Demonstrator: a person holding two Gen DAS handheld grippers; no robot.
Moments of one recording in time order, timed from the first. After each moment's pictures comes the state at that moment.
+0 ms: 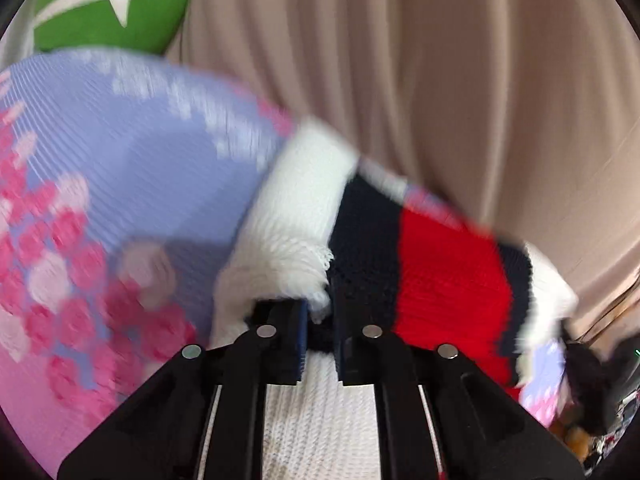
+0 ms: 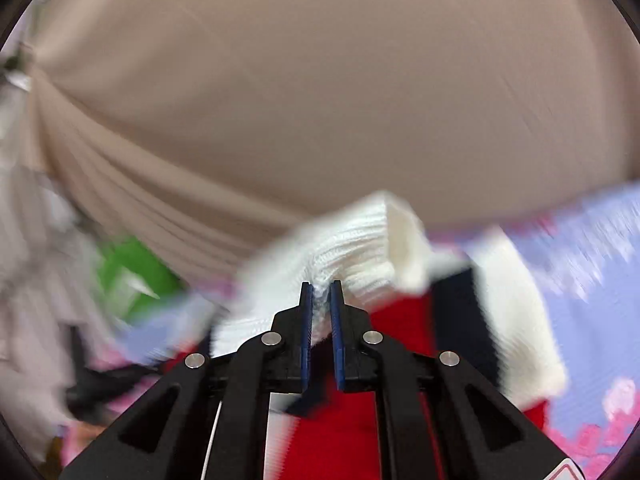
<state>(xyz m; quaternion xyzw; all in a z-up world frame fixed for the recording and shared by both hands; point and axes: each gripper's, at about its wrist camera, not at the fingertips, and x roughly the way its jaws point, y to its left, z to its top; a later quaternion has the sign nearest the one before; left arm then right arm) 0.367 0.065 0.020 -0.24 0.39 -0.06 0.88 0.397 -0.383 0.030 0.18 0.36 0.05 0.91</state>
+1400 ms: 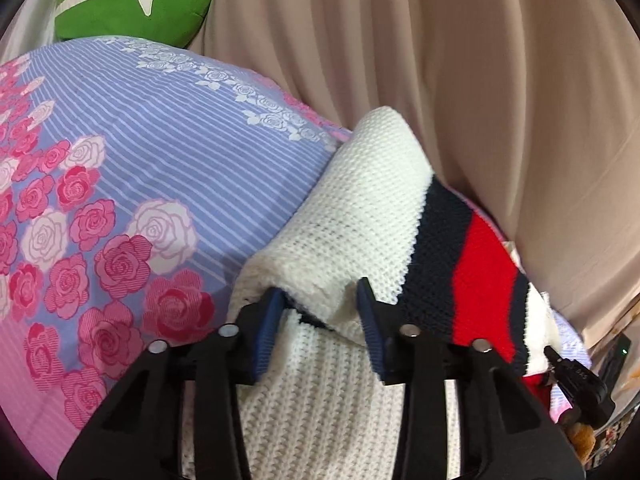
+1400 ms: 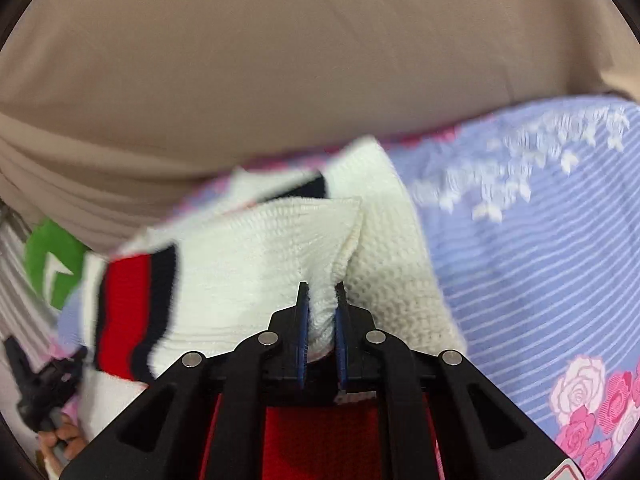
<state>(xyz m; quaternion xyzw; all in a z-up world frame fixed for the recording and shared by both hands) 0.376 0.004 -0.018 -0.24 0.35 -0.03 0.90 0.396 -0.418 0.003 0.19 0.38 0.01 0.91</state>
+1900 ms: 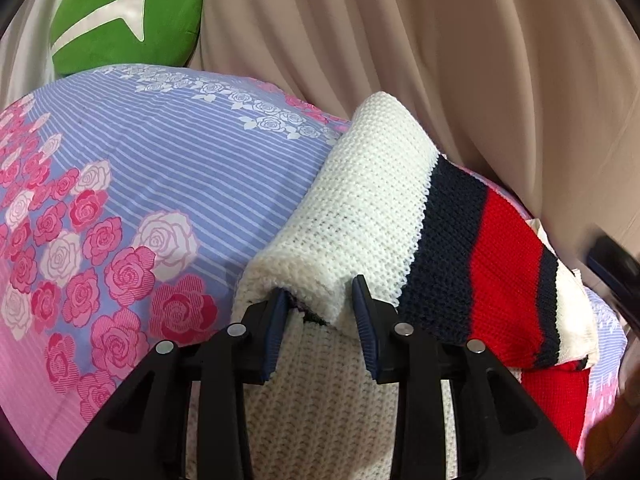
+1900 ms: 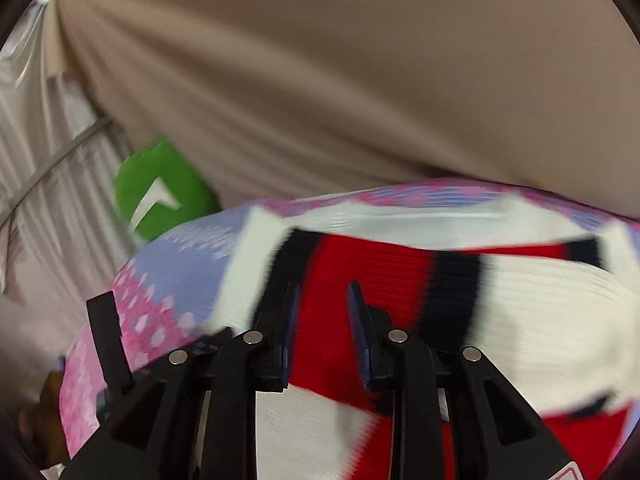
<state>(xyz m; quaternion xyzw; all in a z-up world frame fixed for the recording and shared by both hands) 0.397 -0.048 -0.018 -0.18 0.36 0.00 0.92 0.436 -0.168 0.070 0.08 0.36 0.26 0.89</state>
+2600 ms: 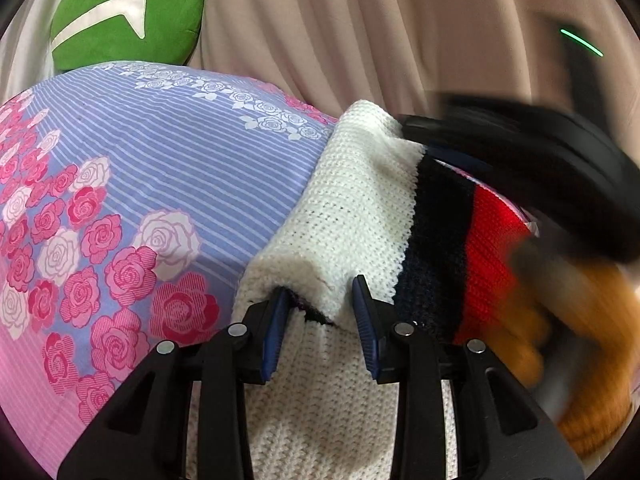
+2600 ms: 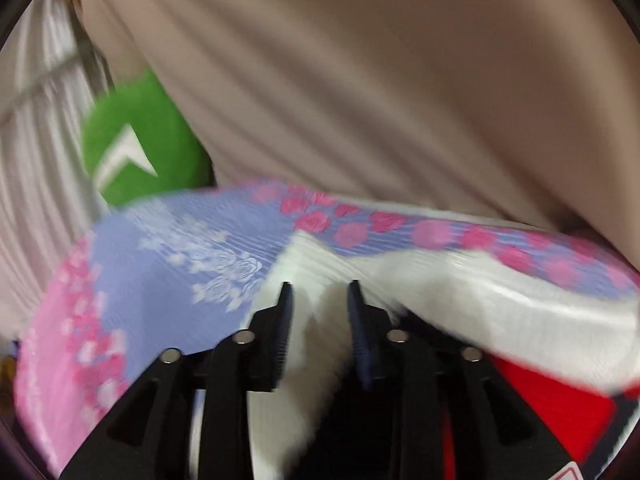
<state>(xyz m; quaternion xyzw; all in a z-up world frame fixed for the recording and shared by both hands) 0.404 -0.039 -0.028 -0.18 0.36 -0.01 0.92 0.497 -0.124 0.049 0.04 0.34 0.23 0.91</state>
